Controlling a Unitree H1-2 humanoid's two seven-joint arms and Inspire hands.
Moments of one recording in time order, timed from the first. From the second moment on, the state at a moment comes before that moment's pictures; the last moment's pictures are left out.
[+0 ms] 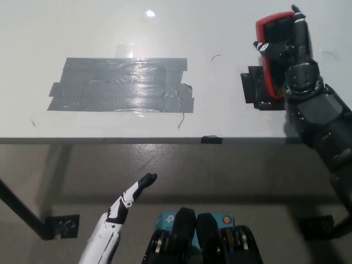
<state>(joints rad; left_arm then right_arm) 0.19 0.05 -0.14 -0.55 0.26 -0.35 -0.21 -1.20 -0.21 0.40 1.33 0.17 -0.08 -0.37</state>
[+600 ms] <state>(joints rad) 0.16 0.05 -0.11 -0.54 0.26 -0.39 -0.21 -1.22 -0.31 0.35 1.25 0.05 -0.07 -0.09</state>
